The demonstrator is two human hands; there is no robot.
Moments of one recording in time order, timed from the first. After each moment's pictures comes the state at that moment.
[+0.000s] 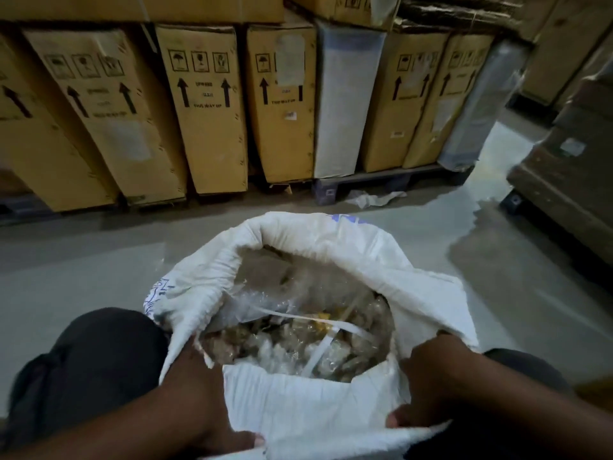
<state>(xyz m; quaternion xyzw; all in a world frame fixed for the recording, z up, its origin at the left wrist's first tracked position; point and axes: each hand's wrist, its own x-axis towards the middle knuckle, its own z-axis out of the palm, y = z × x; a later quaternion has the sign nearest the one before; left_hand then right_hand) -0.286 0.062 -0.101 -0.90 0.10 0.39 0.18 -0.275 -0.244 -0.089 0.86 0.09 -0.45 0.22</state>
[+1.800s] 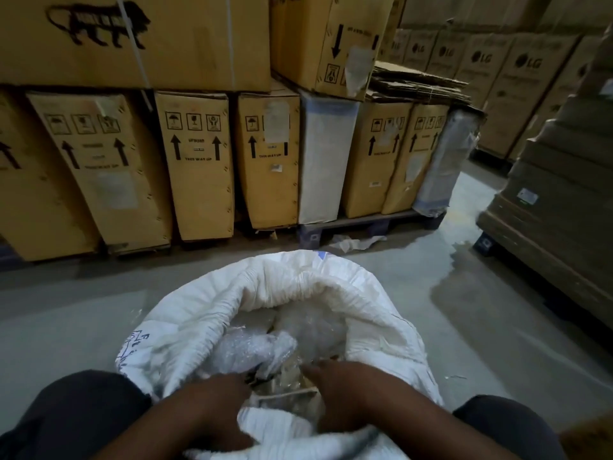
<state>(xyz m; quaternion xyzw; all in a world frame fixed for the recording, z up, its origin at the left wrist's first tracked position) -0.214 0.073 -0.163 -0.93 0.21 0.28 -0.05 -0.229 -0.174 -0.108 0.94 0.17 -0.30 -0.01</state>
